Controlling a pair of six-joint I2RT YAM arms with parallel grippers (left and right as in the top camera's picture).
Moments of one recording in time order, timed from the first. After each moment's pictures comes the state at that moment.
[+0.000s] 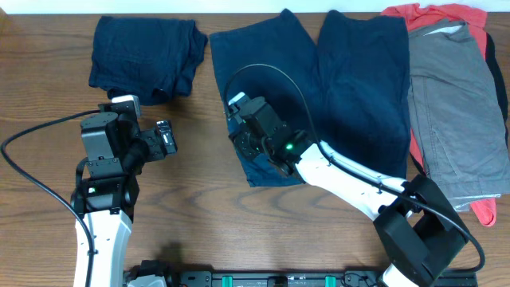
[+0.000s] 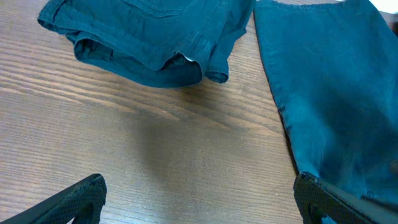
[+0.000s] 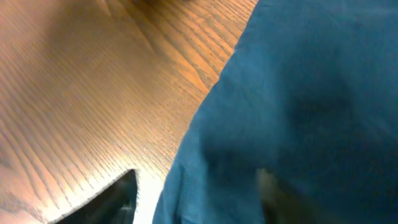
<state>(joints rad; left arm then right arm) 0.13 1.04 0.77 -0.46 0.14 -0.12 0.78 1.81 1.16 -0.16 0.02 0.08</state>
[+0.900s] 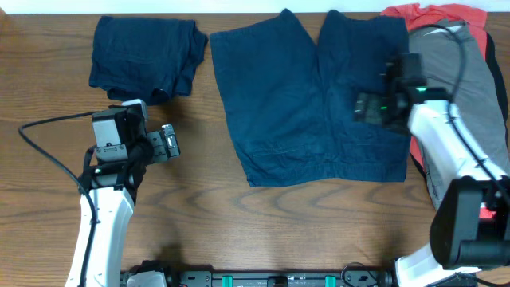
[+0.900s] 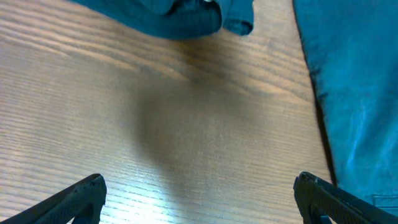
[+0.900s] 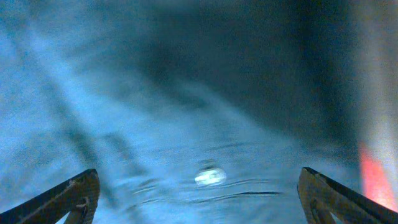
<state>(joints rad) 0.13 1.20 0.77 -0.49 0.12 -0.12 -0.03 1.74 1.23 -0.72 -0.01 0.30</state>
